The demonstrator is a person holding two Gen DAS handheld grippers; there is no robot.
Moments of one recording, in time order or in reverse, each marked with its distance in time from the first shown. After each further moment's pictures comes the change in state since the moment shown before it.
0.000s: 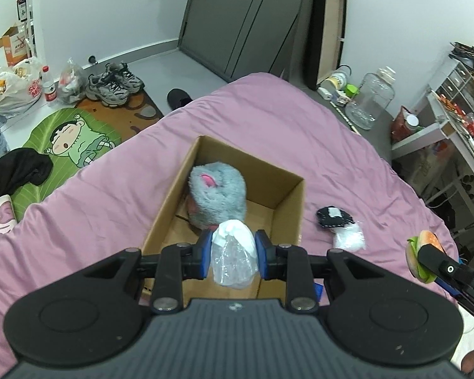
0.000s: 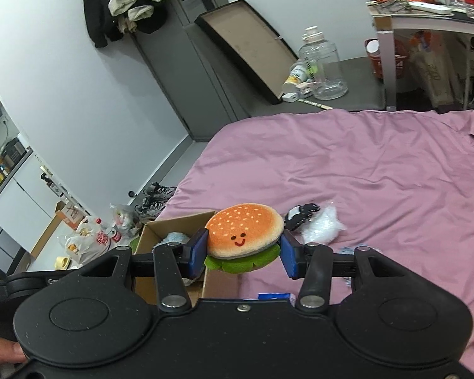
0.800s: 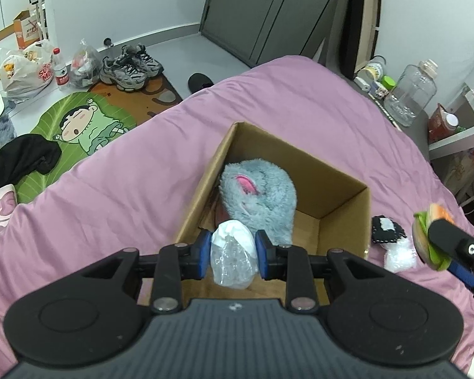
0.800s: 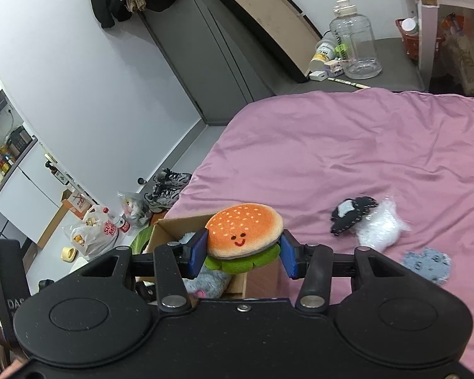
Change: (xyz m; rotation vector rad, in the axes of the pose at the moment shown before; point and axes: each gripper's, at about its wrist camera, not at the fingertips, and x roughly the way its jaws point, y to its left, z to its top) left arm 0.078 0.026 0.012 -0.039 0.042 0.080; right arm 0.081 0.037 -0.001 -0.002 0.054 0.042
